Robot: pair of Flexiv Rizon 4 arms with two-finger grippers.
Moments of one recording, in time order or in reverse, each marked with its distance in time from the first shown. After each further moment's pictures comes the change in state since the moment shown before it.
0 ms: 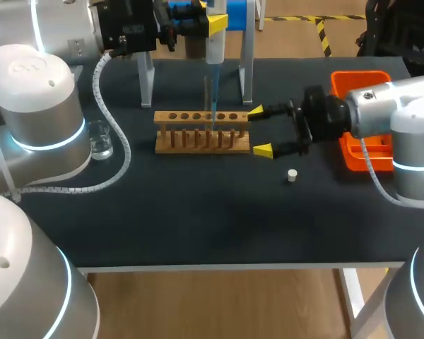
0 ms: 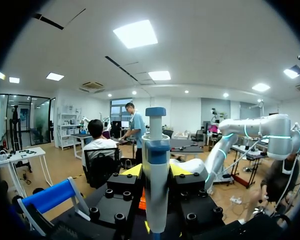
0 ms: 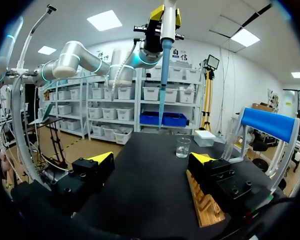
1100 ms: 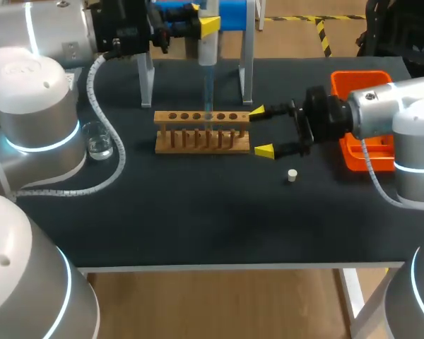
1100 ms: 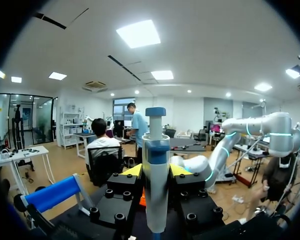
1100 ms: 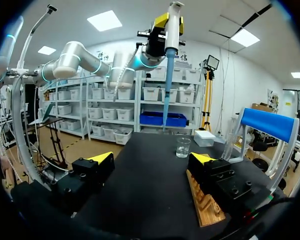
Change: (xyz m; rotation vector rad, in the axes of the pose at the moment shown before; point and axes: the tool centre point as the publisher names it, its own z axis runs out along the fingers) left arm -0.016 0.011 -0.018 -0.003 -0.031 0.004; right arm 0.001 0.000 -0.001 -0.001 -0.002 0.000
